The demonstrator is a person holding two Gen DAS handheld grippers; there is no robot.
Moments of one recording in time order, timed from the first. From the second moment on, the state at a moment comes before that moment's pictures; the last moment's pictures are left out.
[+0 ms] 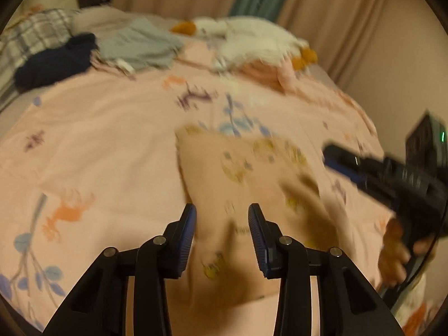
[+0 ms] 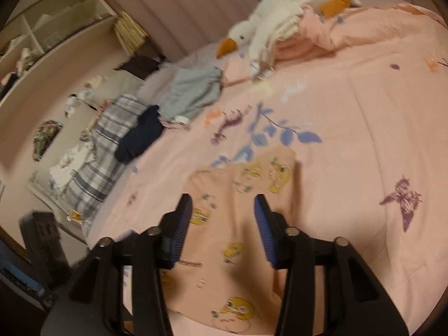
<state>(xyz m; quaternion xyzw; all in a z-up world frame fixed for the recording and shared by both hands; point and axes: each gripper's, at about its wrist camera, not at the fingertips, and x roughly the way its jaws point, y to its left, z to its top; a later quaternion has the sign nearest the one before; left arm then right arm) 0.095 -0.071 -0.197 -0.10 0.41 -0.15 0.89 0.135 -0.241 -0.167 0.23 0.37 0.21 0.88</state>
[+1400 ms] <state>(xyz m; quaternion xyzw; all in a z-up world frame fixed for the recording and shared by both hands) 0.141 -0.062 -0.231 -0.10 0.44 -0.06 0.89 0.059 -0.212 -0.225 0.05 0.48 0.25 0.84</state>
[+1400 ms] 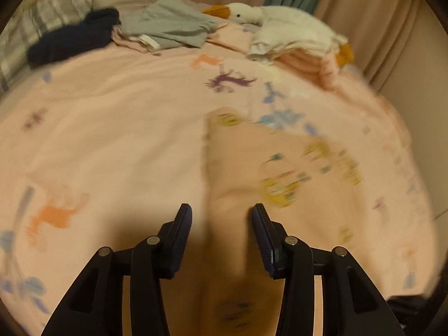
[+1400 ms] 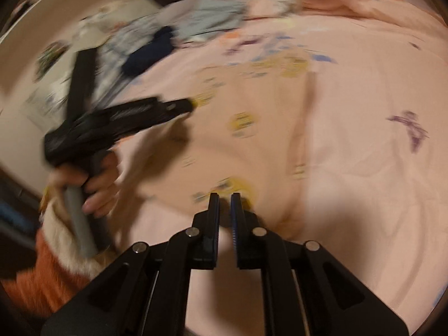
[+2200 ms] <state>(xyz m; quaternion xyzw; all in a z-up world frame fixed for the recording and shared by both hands) 0.194 -0.096 -0.227 0.01 0.39 -0.07 0.92 0.193 -0.255 -0.229 0.16 0.48 0.20 0.84</state>
